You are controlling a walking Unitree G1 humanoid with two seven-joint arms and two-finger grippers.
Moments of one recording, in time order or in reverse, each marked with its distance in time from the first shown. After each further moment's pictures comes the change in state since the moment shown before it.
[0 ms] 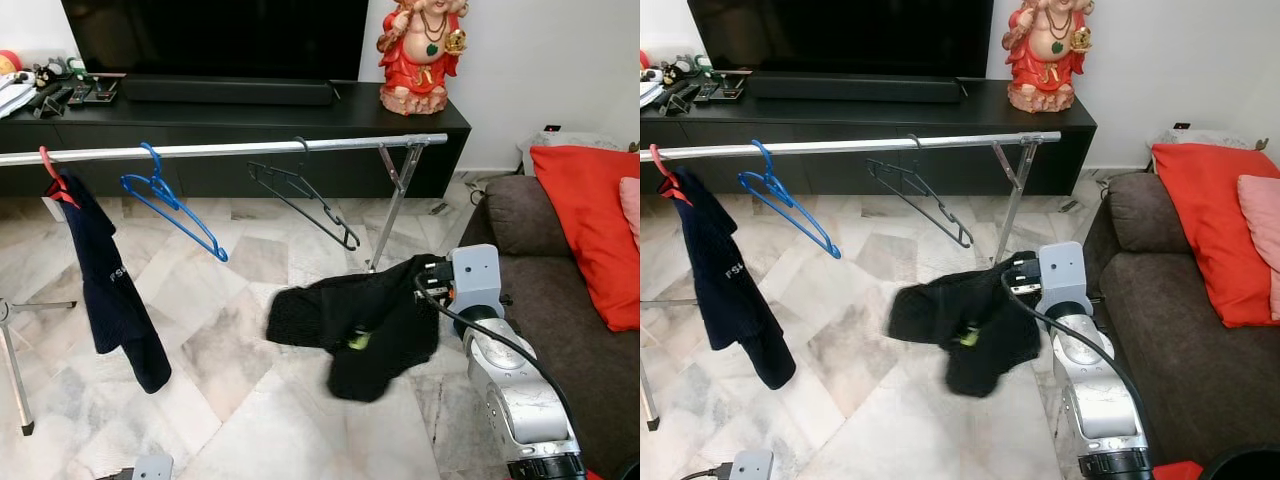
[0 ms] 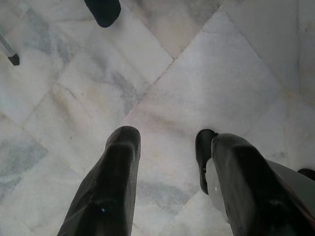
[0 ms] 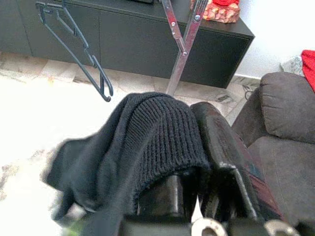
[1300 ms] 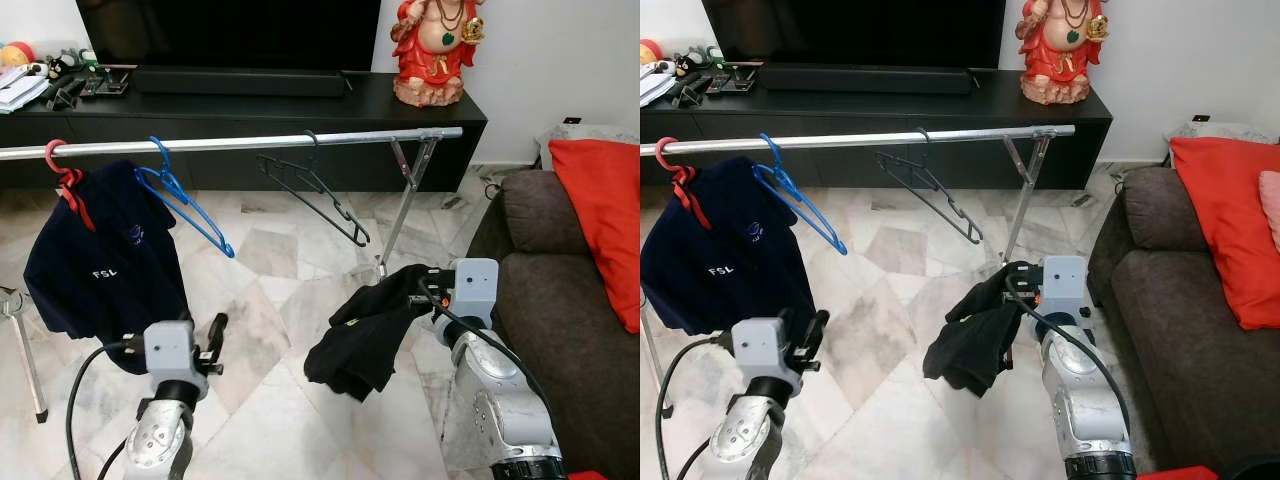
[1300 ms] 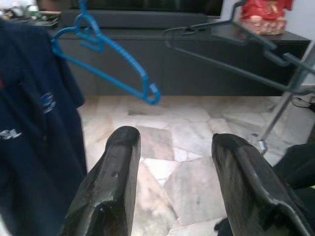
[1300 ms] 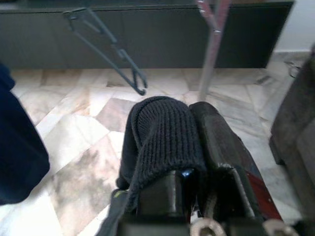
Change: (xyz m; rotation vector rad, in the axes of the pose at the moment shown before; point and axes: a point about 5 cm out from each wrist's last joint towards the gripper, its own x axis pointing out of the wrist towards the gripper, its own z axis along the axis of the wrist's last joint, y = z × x) left arm -0.054 -0.039 0.181 -0.100 -0.859 -0.177; right arm 0.004 0.013 -0.018 0.162 -0.002 0.091
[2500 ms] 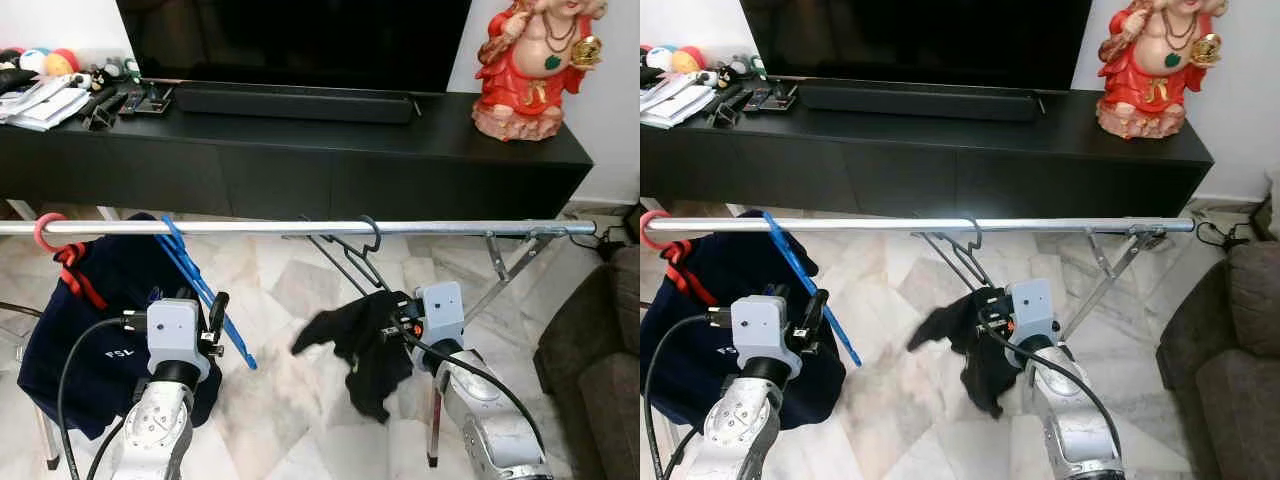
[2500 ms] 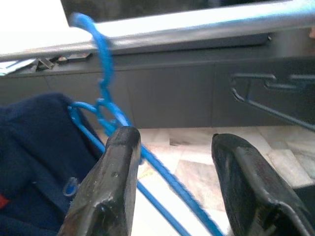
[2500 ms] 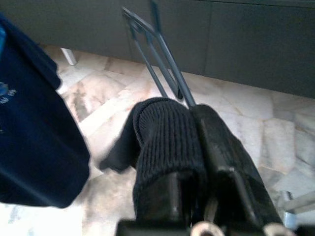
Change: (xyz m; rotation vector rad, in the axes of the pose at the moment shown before) left arm 0.005 -0.006 0.031 0.088 -0.049 0.015; right arm -0.009 0.019 -0.025 -0.054 0.057 0.213
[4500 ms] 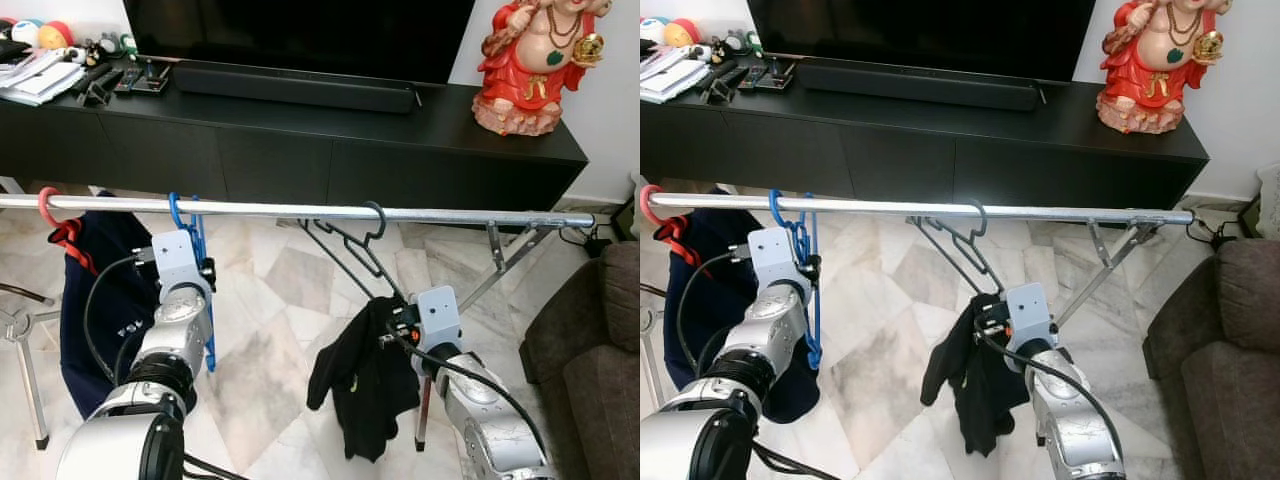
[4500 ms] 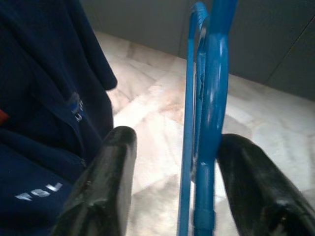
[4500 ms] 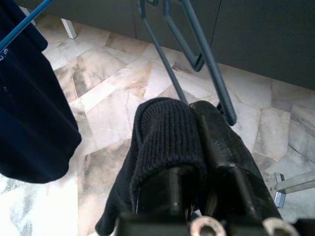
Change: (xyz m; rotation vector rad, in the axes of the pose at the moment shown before) left arm 0.112 0.019 -0.011 -0.193 0.346 0.293; right arm -0.001 0.004 -0.006 -0.038 0.029 0.027
